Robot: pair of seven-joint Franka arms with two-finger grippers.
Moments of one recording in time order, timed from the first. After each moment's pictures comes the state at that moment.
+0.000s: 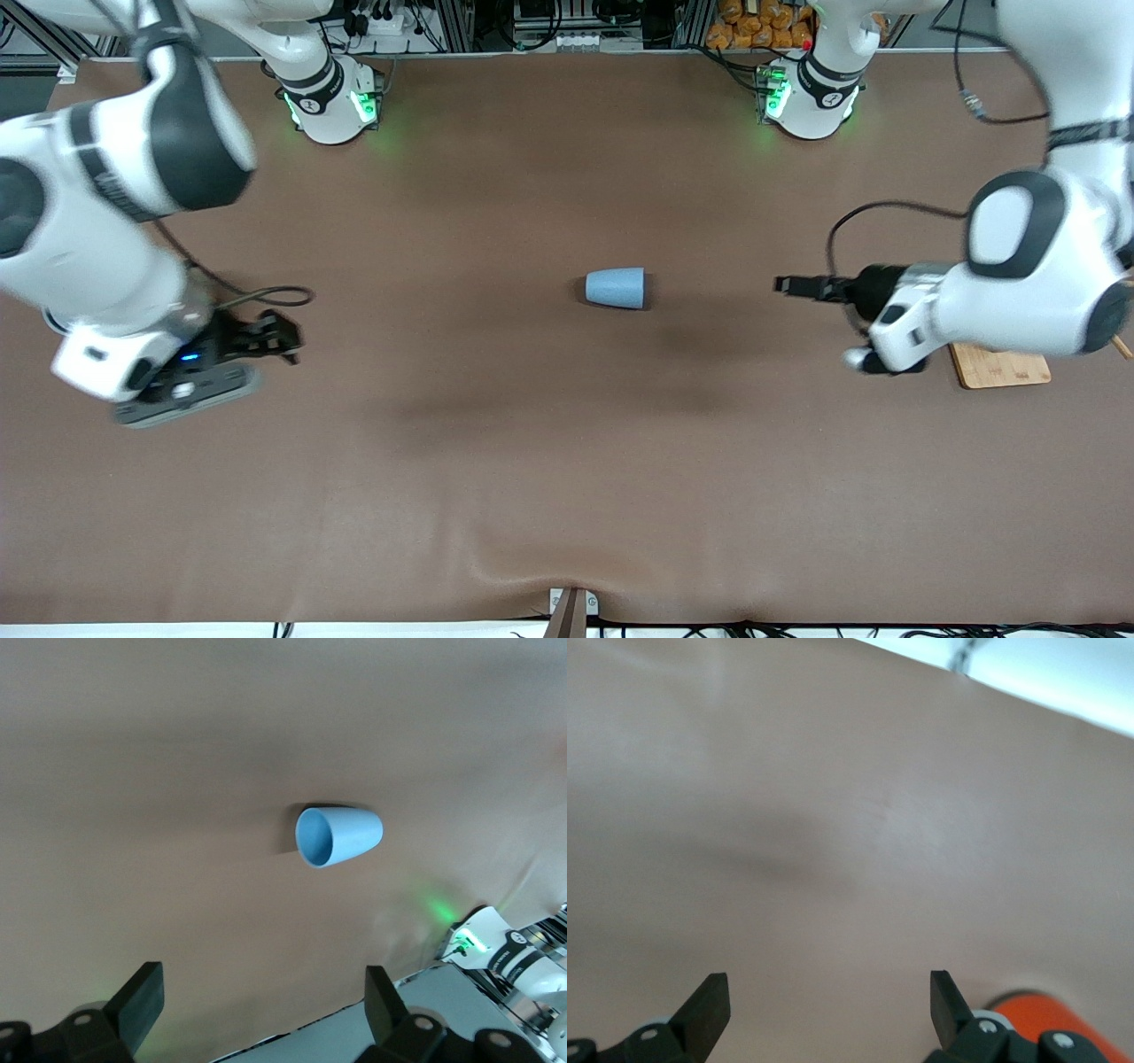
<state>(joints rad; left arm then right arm) -0.08 0.41 -0.08 -1.59 -0.53 1.57 -0.06 -0.05 0.44 0.29 -1.20 -0.15 1.66 -0.05</state>
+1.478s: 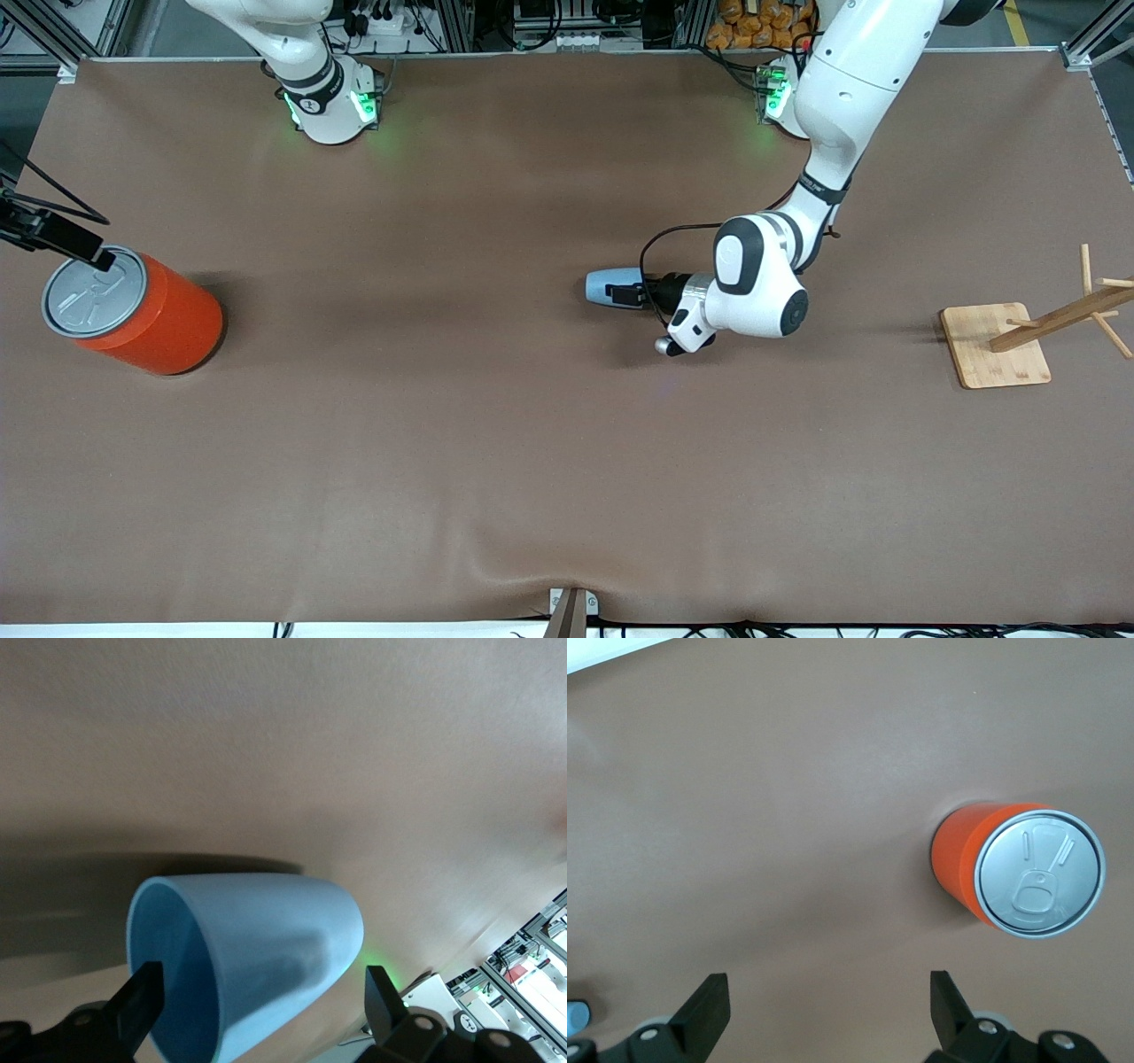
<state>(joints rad) -0.44 0.61 -0.09 -1.92 -1.01 2.14 -0.01 -0.06 0.10 0.02 -1.37 0.01 1.46 0.25</state>
